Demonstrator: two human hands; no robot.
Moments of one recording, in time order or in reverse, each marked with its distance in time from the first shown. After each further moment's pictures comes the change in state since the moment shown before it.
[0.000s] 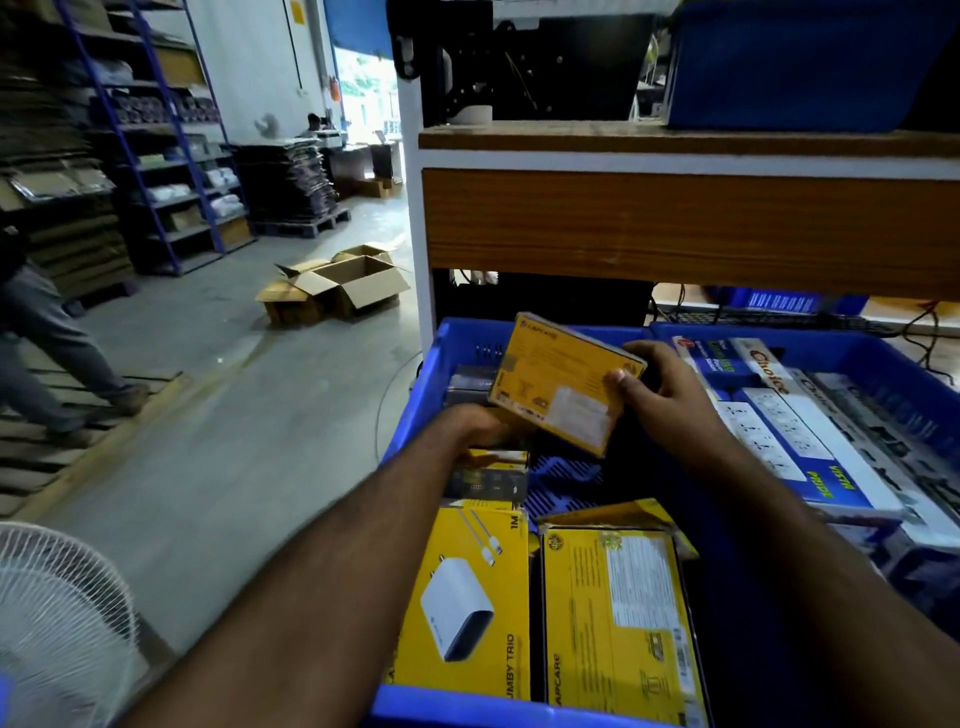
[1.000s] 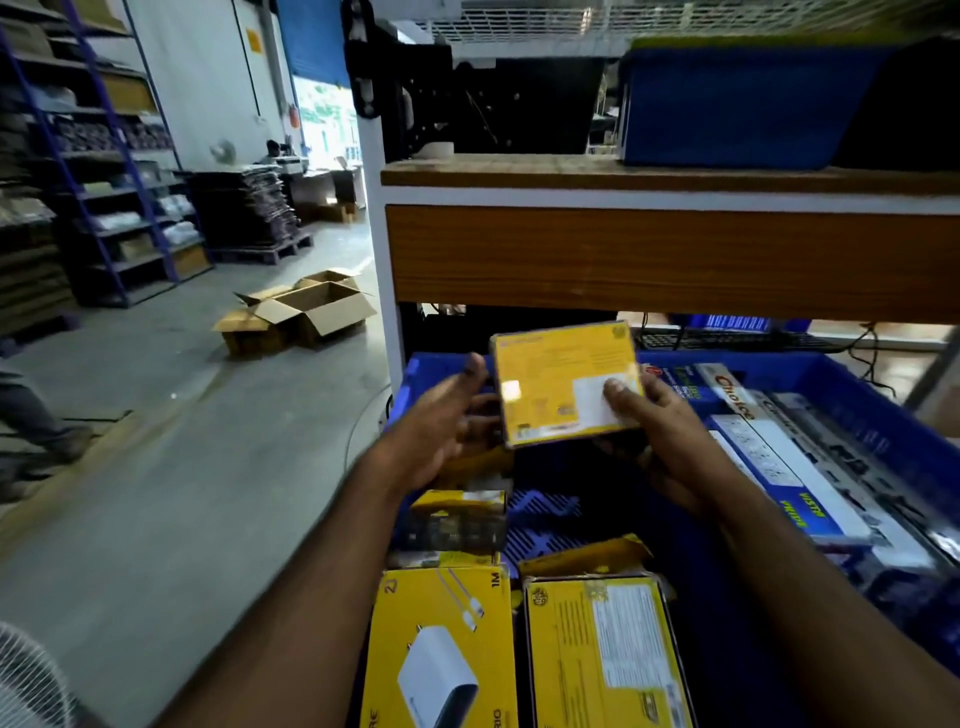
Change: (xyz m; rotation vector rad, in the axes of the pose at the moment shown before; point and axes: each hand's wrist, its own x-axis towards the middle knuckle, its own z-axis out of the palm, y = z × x) left_hand -0.008 0.007 -0.031 -0.848 -0.092 0.529; right_hand 0.008 -0.007 -0.014 0.674 -0.058 0.333
